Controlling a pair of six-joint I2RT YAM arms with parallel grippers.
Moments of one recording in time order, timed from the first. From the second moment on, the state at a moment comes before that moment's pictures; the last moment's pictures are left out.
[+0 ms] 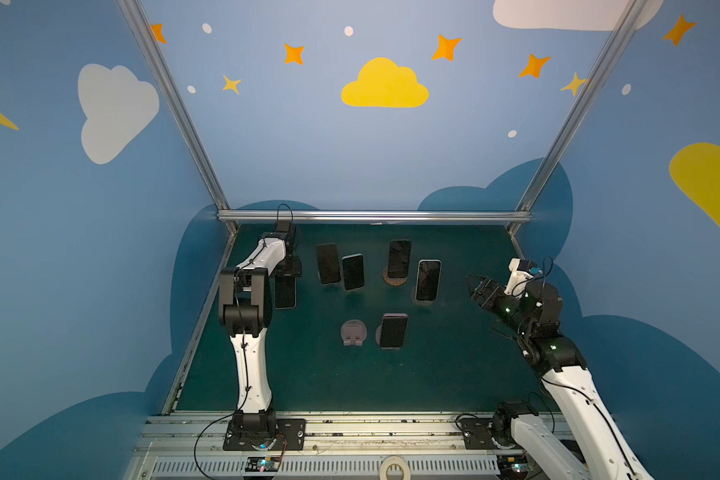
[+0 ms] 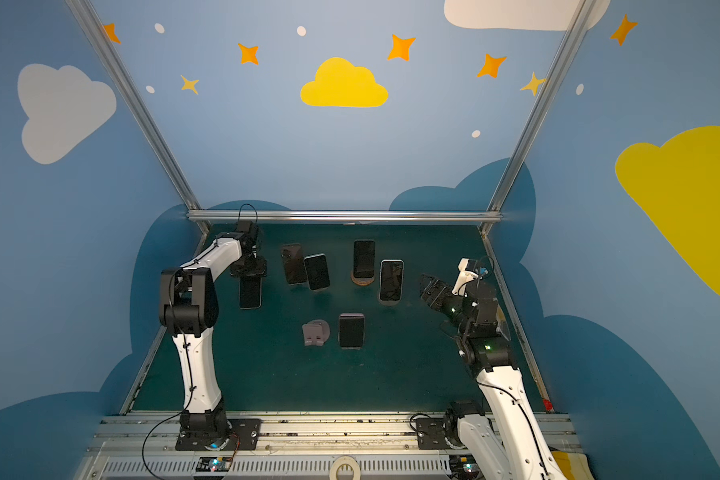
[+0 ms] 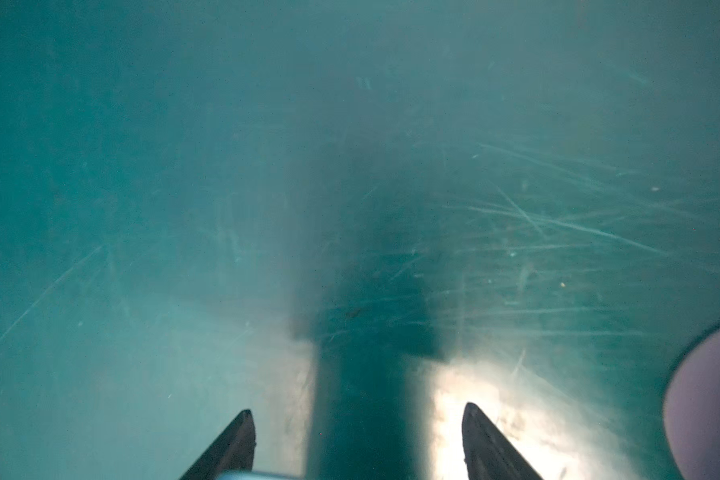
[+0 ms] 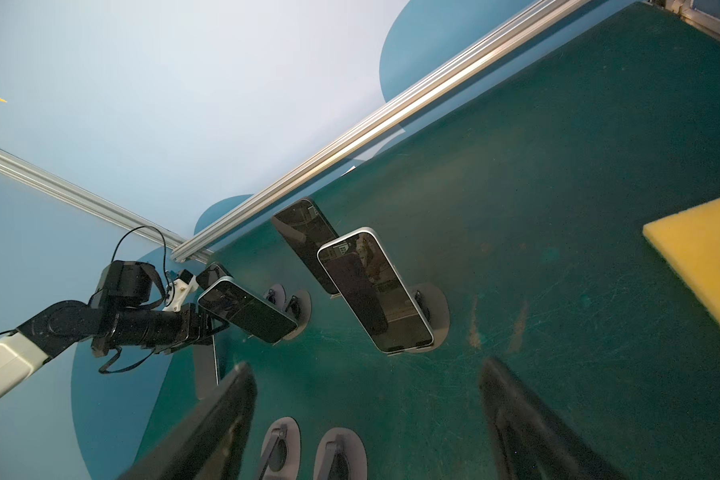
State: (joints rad) left arm -0.01 2.22 1.78 -0.86 -0.20 -0.15; right arm 0.14 0.78 0.71 -0.29 -0.20 0.60
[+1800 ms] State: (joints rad) left arm -0.04 2.24 1.77 -0.87 -0.14 -0.16; right arm 0.16 0.77 0.72 -0.32 -0.24 0.59
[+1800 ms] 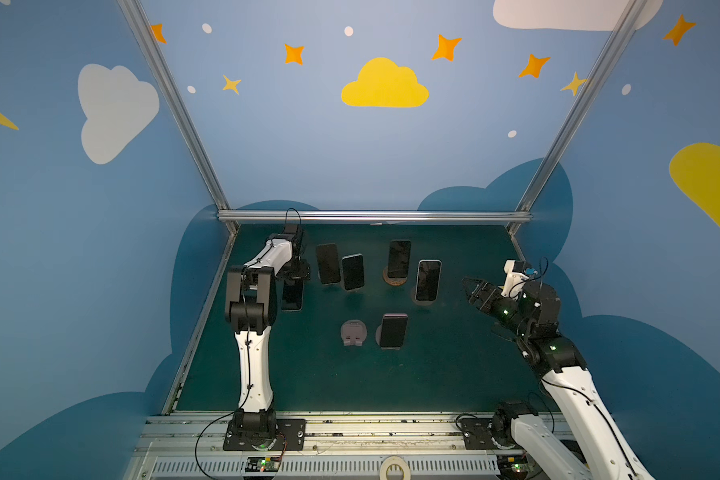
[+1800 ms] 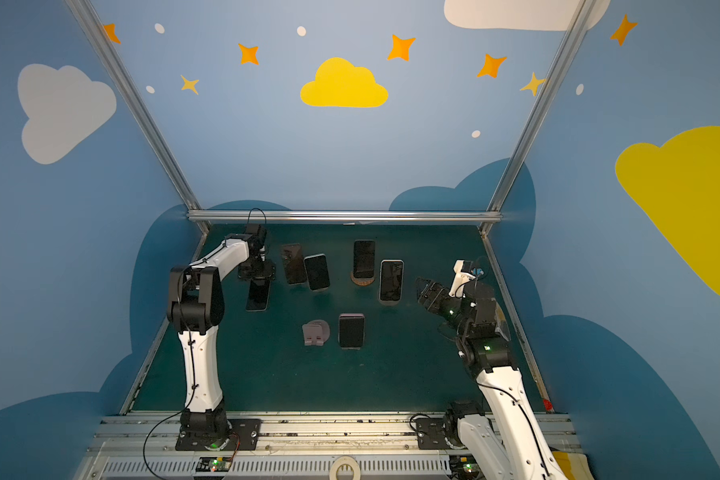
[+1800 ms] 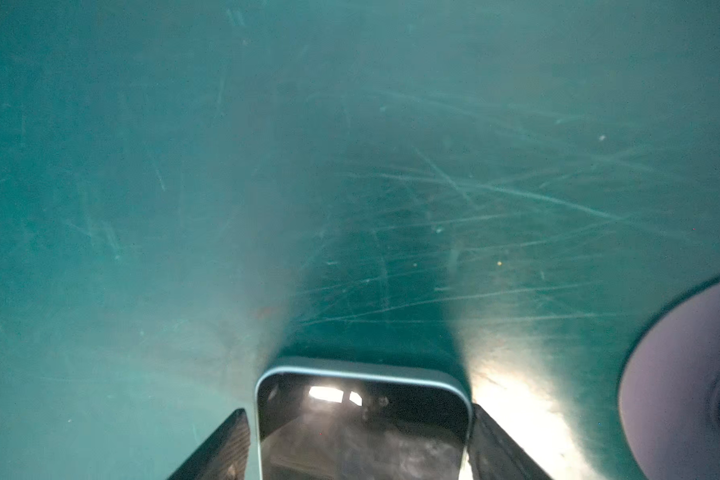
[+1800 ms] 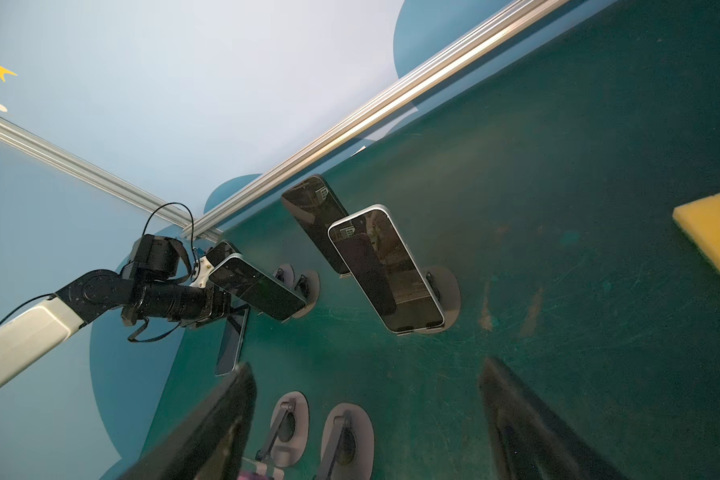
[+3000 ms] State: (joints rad) left arm -0.60 0.73 0.74 -0.58 -0.20 -0.70; right arm 0.79 0.96 1.16 -0.64 0.39 0.47
